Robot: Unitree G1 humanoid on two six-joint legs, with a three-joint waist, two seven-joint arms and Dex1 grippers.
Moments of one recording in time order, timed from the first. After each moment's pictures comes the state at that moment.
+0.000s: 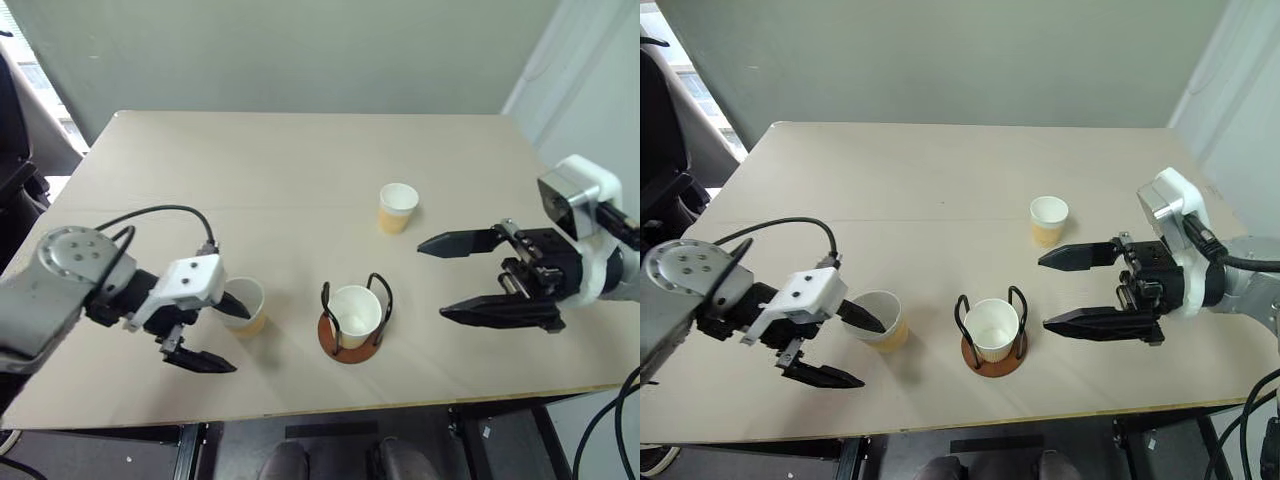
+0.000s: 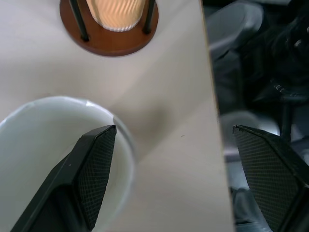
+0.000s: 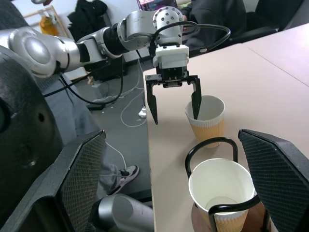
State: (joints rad) left arm -0.44 1.24 -0.13 -0.29 -0.40 0.50 -1.49; right arm -0.53 -0.93 -0.26 -0.49 1.18 1.06 1.08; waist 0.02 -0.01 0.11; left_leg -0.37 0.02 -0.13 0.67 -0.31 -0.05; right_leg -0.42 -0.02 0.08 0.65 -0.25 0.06
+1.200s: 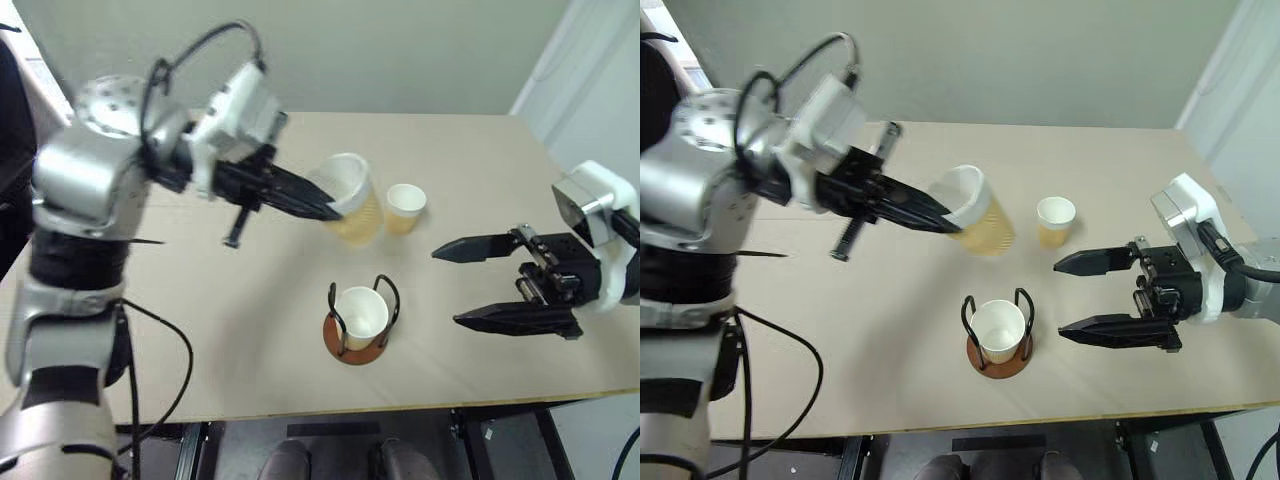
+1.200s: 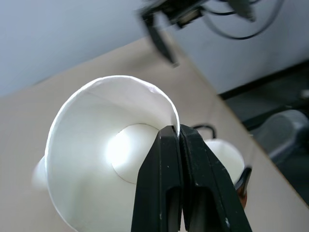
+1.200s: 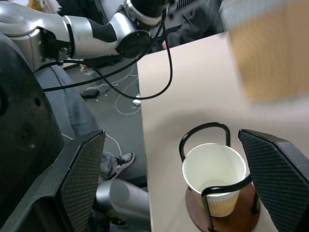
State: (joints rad) left arm -1.14 0.78 -0.24 0.00 -0.56 0.47 -1.57; right arm -0.48 -1.06 -0.28 -0.48 1.20 0.99 1.12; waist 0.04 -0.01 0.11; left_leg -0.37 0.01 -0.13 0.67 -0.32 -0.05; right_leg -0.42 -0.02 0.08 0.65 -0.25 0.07
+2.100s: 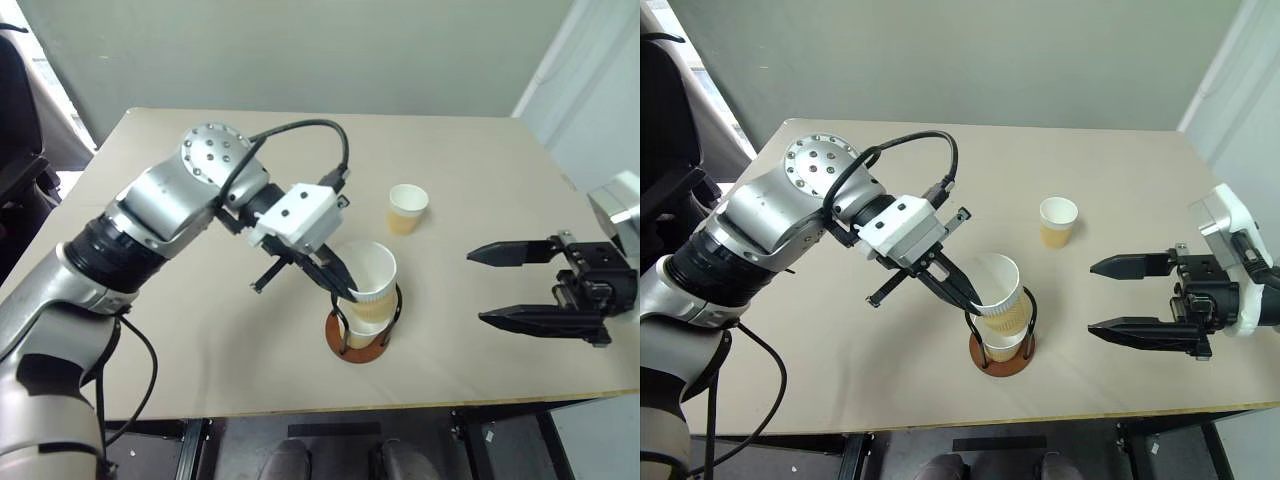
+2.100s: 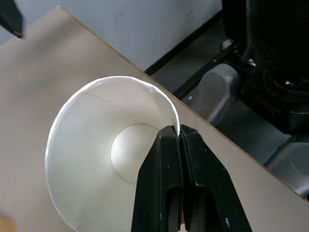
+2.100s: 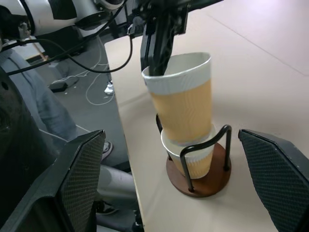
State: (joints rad) left arm -1.25 0.91 -0.72 0.00 -0.67 0.11 -1.58; right arm -0.27 -1.17 -0.47 -0.49 1.19 0.99 1.11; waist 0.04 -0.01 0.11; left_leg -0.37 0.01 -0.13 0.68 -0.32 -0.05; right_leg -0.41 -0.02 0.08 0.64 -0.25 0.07
